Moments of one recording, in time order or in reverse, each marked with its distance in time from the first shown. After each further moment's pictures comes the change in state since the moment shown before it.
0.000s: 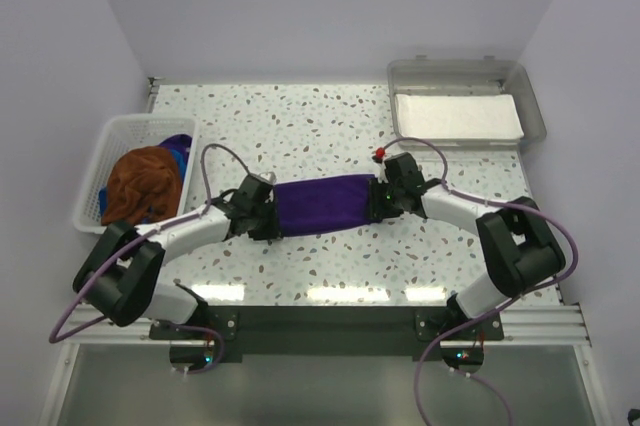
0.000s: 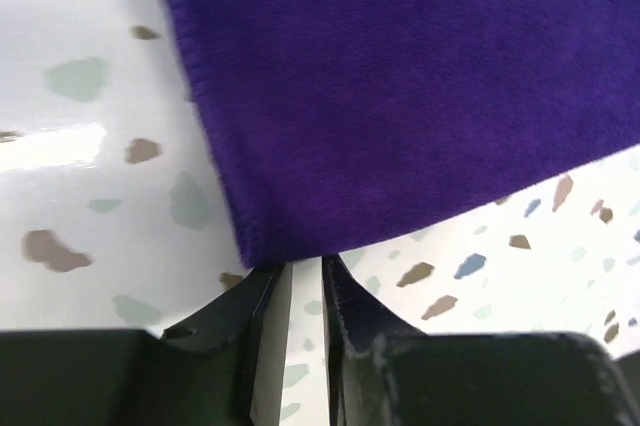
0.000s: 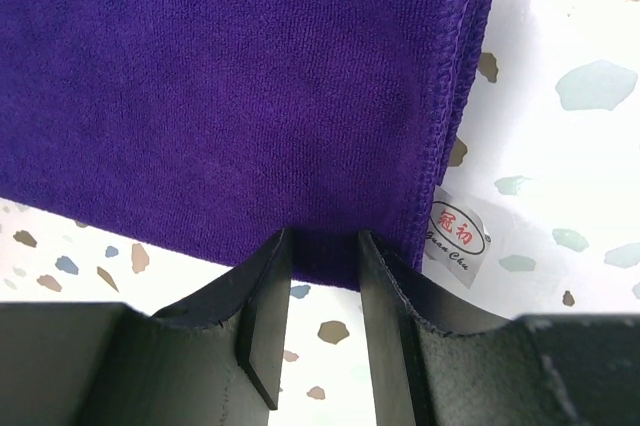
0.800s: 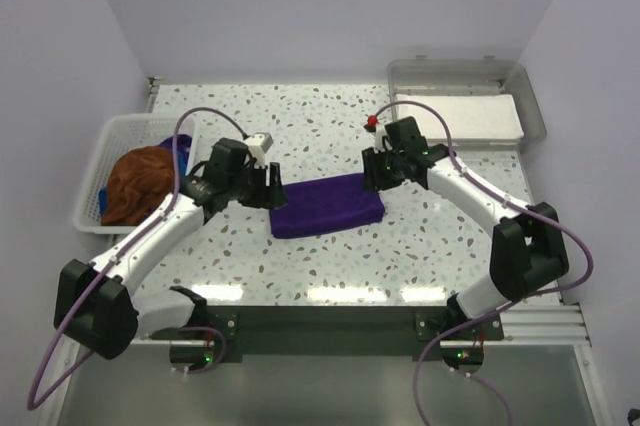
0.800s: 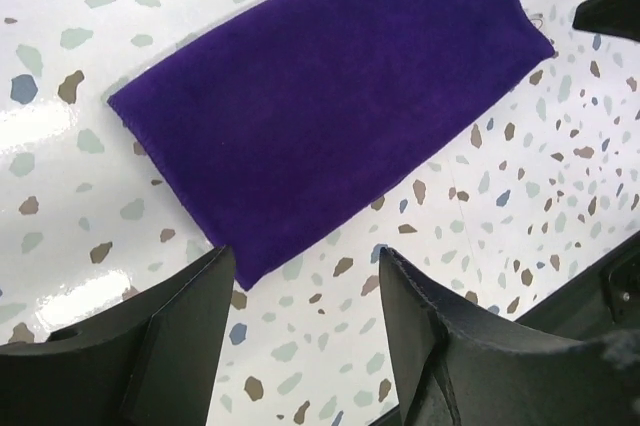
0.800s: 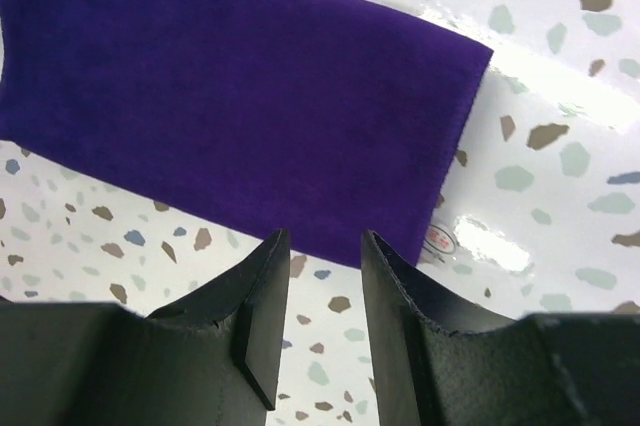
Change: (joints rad) left arm 0.131 -0.209 0.232 -0.193 0.168 0.291; right arm -0.027 -0.040 0.334 -0.328 -0.024 -0.195
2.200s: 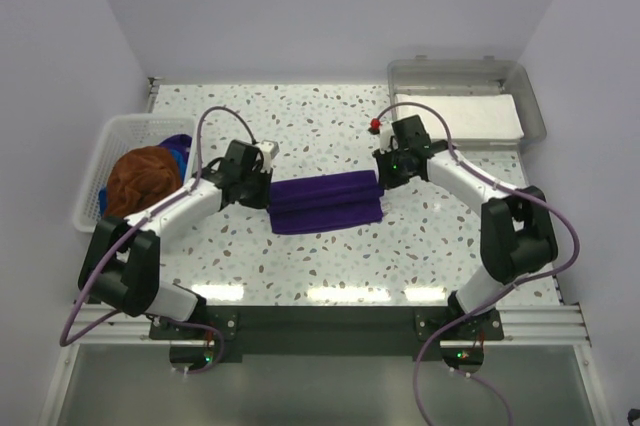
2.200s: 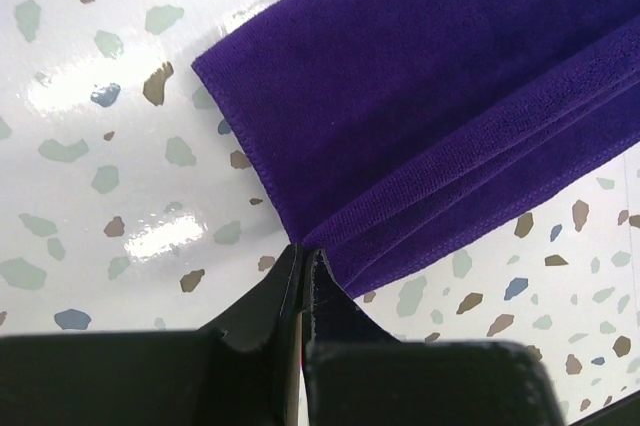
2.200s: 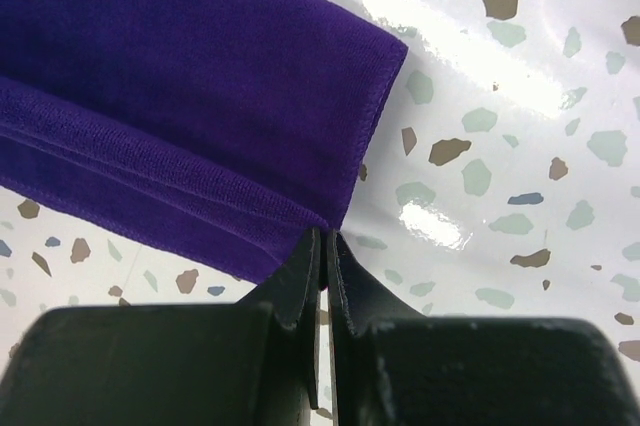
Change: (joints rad) left arm 0.035 0.249 -0.003 0.077 -0.118 0.146; right arm -0.077 0.119 0.008 0.034 0.024 -0.185
